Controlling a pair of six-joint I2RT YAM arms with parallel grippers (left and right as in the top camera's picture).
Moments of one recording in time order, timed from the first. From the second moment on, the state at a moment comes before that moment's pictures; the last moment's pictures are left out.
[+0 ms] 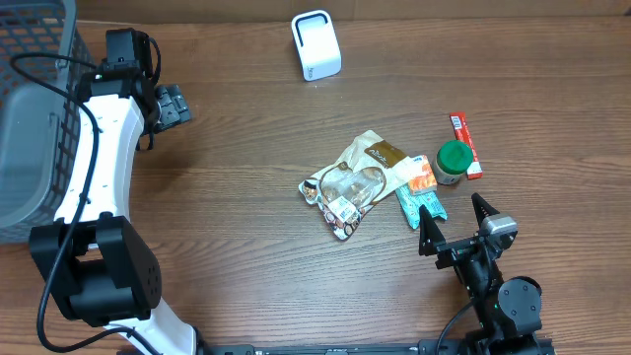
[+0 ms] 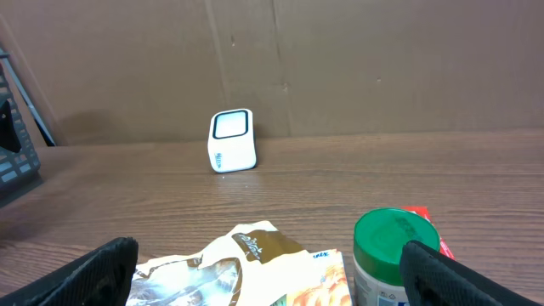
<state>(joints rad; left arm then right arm) 0.10 1.86 1.62 -0.96 -0.22 -0.35 0.22 0.01 0.02 -0.03 -0.05 0.16</state>
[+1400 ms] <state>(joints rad) 0.09 1.59 1.62 -0.96 -0.22 -0.35 0.22 0.01 0.02 -0.03 -0.05 0.16</state>
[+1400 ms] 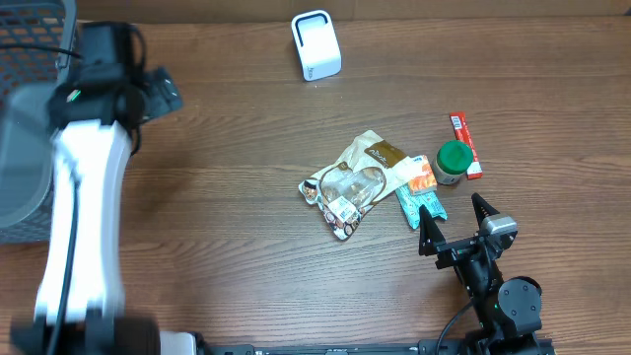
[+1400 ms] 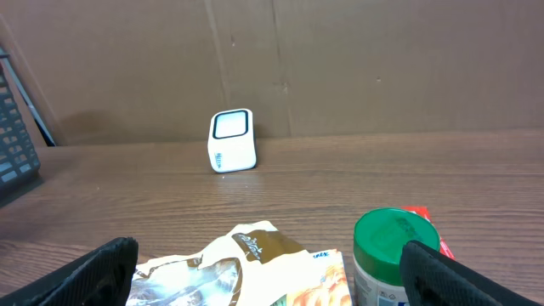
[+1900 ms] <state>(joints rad) 0.09 0.80 1.64 -0.97 -0.22 -0.35 0.22 0.01 0.02 -0.03 -0.05 0.16</state>
